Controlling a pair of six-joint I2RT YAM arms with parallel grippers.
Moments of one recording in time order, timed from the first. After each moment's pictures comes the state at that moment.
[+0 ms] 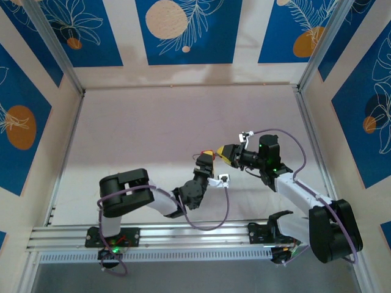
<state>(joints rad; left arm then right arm) -1.27 1.90 0.68 1.28 -0.87 1.49 0.26 1.12 0.44 0.29 -0.84 1.12</state>
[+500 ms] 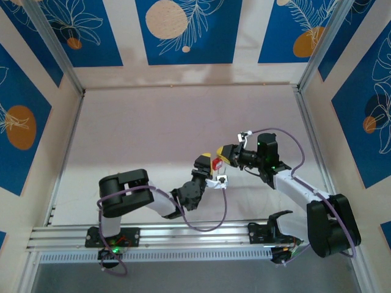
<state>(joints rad) -1.27 1.89 0.65 1.28 -0.87 1.43 0.27 1.17 0.47 0.27 -0.84 1.10</state>
